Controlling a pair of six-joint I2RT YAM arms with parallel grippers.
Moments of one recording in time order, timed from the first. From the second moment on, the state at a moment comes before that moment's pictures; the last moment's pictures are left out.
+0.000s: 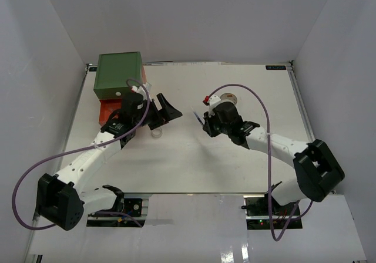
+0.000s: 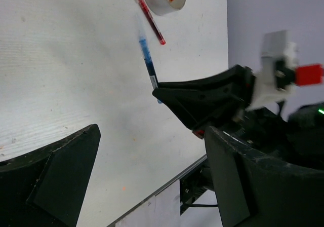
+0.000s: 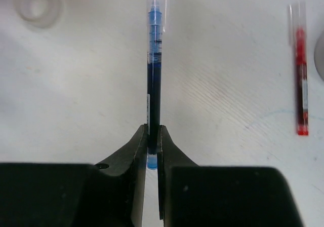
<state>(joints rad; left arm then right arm) -0.44 1.15 0.89 -0.21 0.30 -0.82 0.69 1.47 0.83 -0.03 -0.05 0.12</state>
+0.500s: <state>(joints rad) -0.63 1.35 0.93 -0.13 0.16 -0.90 0.79 1.24 0.72 0.15 -0.11 0.16</state>
